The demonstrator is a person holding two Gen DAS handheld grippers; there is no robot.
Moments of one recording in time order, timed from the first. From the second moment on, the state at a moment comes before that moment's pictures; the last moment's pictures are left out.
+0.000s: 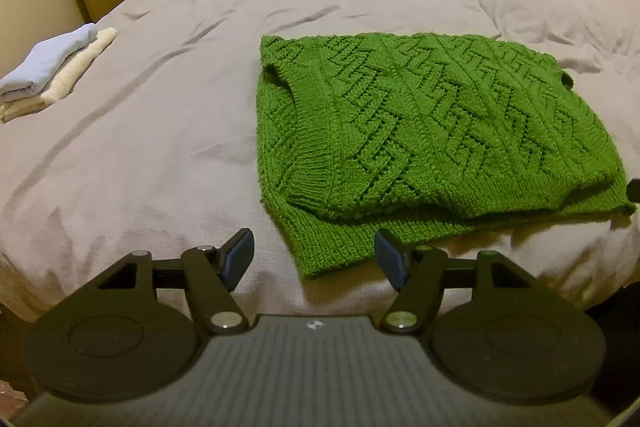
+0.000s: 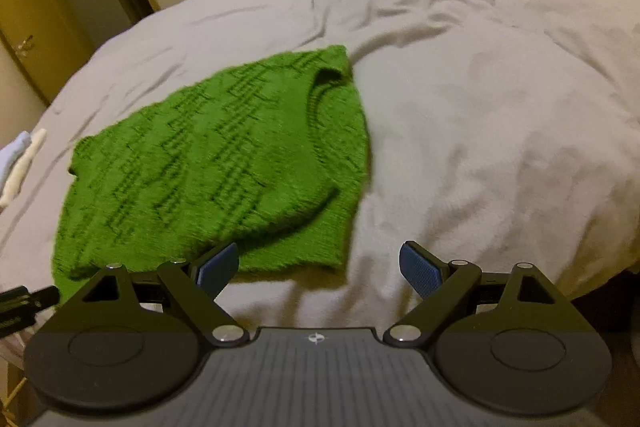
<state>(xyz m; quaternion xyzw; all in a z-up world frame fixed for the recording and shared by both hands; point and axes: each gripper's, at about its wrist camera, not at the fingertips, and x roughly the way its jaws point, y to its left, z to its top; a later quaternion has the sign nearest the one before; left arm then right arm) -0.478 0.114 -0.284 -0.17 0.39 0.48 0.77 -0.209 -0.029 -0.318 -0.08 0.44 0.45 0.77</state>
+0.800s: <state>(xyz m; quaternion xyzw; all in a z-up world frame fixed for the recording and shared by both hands) -0.496 0.129 -0.274 -0.19 0.34 0.45 0.80 -0.160 -0.044 -0.339 0.07 0.50 0.49 0.71</state>
